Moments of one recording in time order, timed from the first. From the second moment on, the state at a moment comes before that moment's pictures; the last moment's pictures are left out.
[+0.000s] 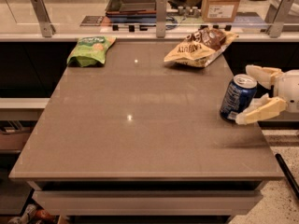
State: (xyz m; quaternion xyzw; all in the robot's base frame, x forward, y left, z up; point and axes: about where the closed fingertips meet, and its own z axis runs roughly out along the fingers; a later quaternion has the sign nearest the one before) arm 0.523 -0.239 0.891 -0.46 0.69 0.25 0.50
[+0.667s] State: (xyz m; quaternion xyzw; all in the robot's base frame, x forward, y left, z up) arm 0.524 -0.235 0.891 -0.47 0.68 0.26 0.50
